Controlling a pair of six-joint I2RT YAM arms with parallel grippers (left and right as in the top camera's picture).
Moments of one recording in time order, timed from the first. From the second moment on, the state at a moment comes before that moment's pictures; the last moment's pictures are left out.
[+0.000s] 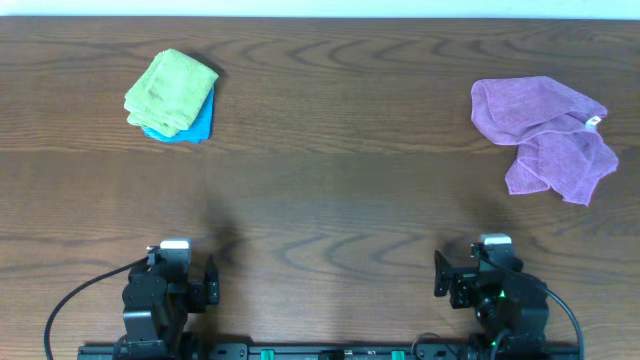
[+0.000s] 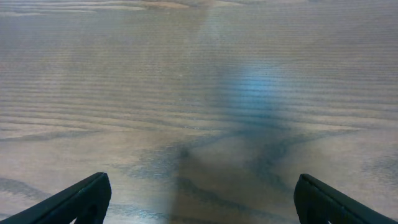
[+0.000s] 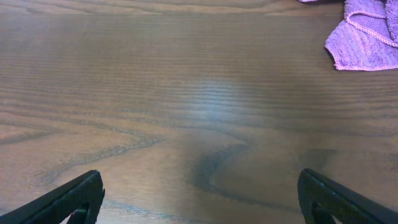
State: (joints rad) left arm 0.02 0.01 0.24 -0.91 -0.01 0.07; right arm 0.01 0.02 0.19 -0.80 -0.09 0.02
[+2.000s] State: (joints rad) left arm 0.02 0.01 0.24 -0.91 -0.01 0.07; right arm -0.21 1.59 1.35 -0.87 0.12 0.24
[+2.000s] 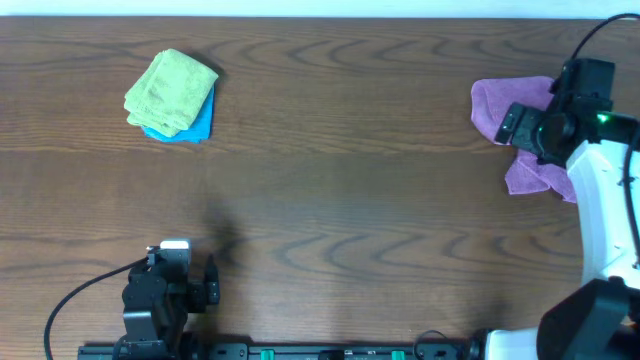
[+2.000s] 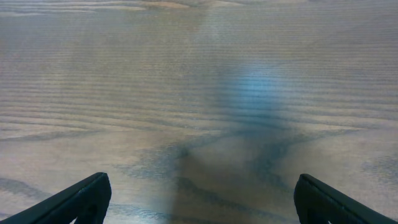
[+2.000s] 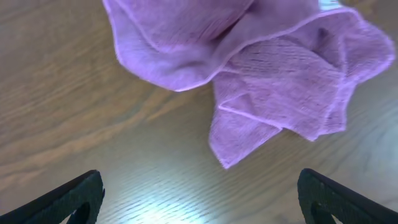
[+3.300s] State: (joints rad) left arm 0.02 0.01 0.24 -0.91 -0.01 0.07; right arm -0.26 2.00 1.34 -0.46 0.00 0.52
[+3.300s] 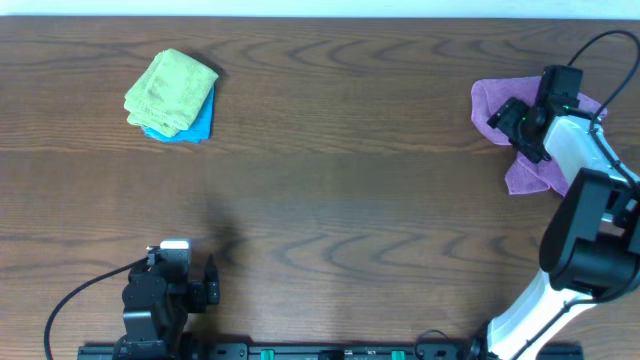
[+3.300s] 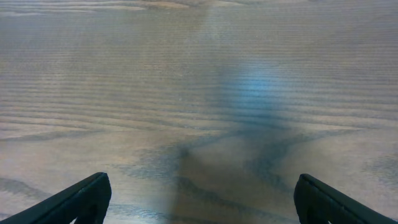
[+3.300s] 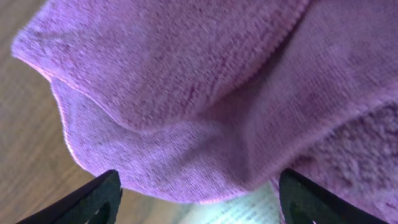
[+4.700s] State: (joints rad) left arm 0.02 0.01 0.24 -0.91 -0.01 0.07; right arm -0.15 1.74 1.34 -0.46 -0.03 0.41
